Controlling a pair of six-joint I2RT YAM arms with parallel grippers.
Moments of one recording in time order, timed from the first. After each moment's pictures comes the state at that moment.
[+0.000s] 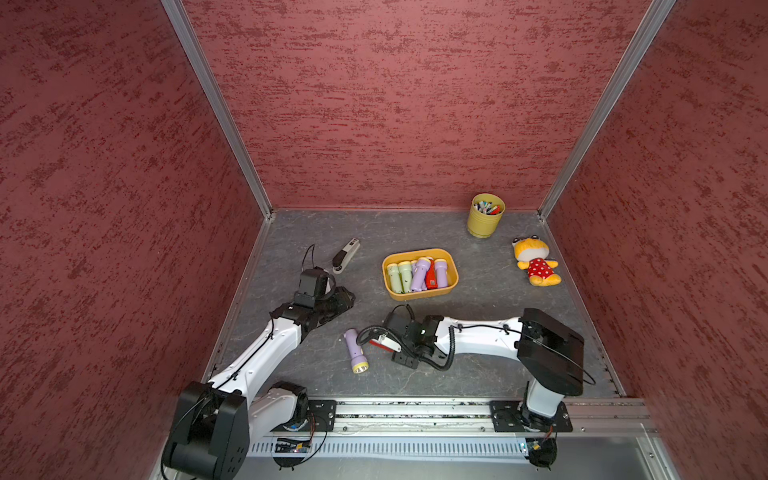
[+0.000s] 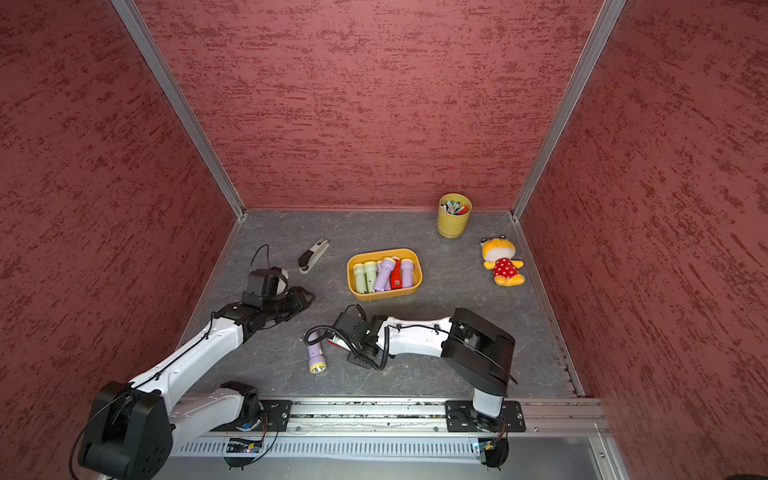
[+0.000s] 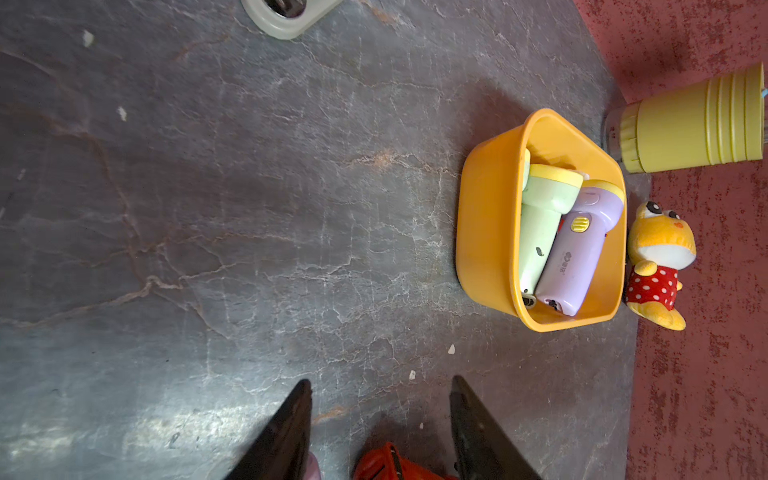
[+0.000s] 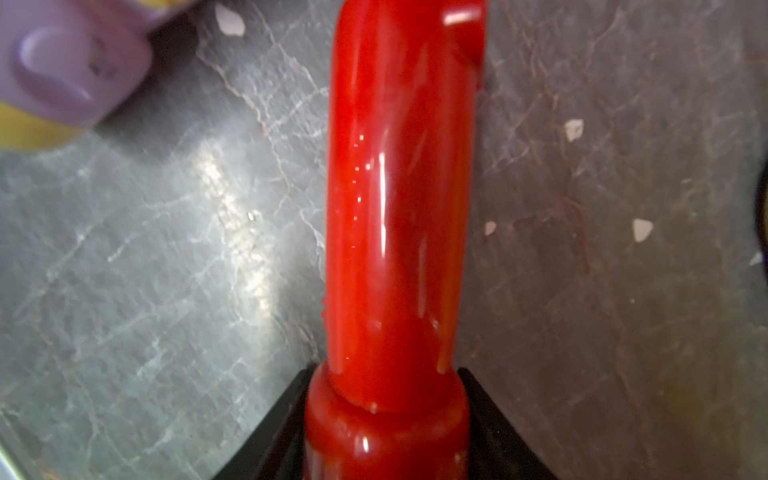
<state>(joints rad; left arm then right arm) -0.24 1.11 0.60 -0.34 0.25 -0.73 1.13 1.75 1.03 -0.50 0.09 -0.15</state>
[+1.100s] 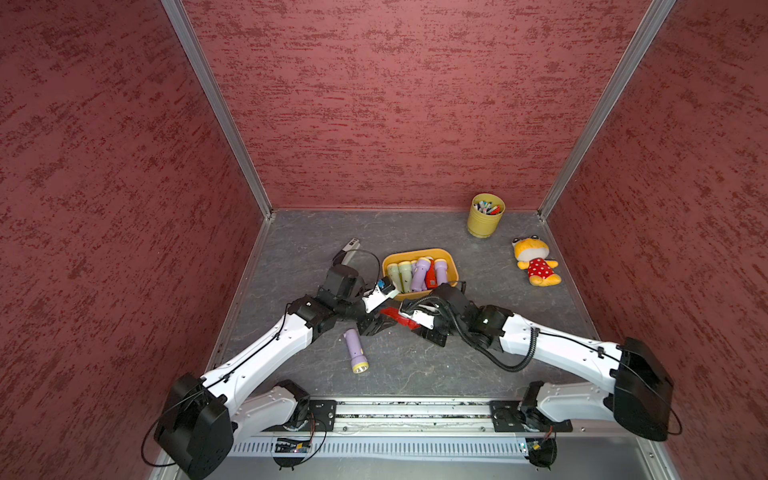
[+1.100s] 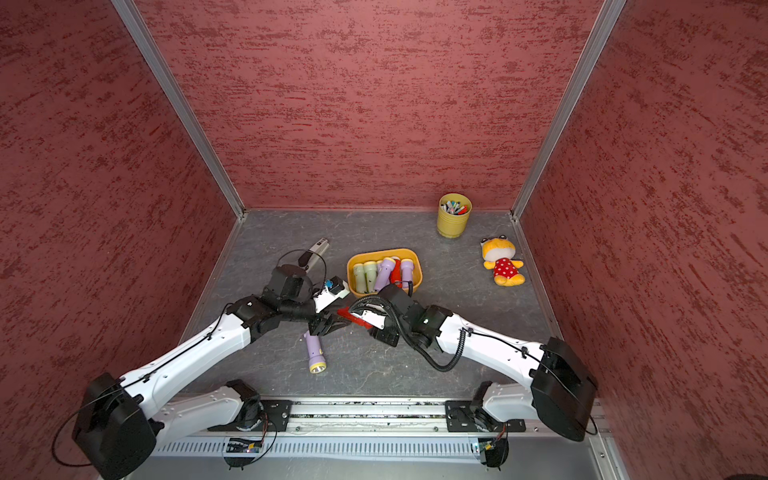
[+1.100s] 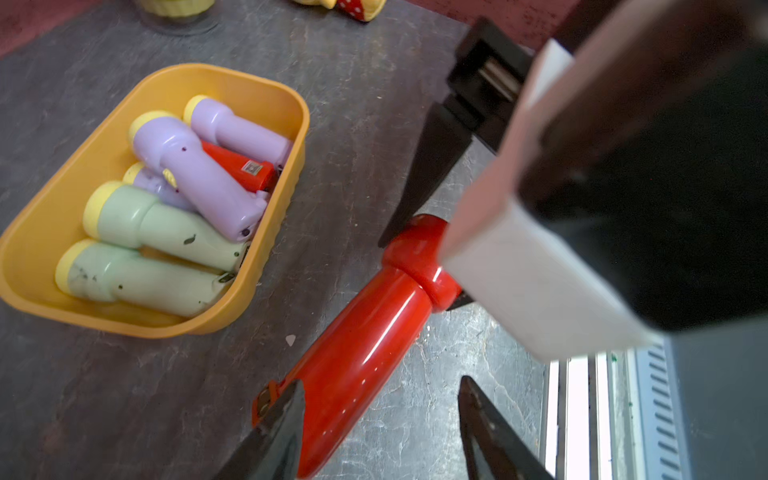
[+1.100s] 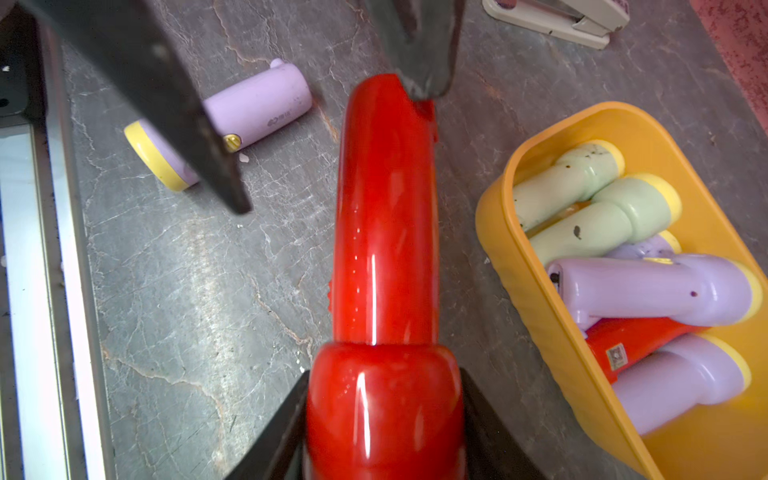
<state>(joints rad) -0.55 1.10 0.75 -0.43 0.60 0.44 0.92 1.29 0.83 -0.36 -0.11 -0.35</state>
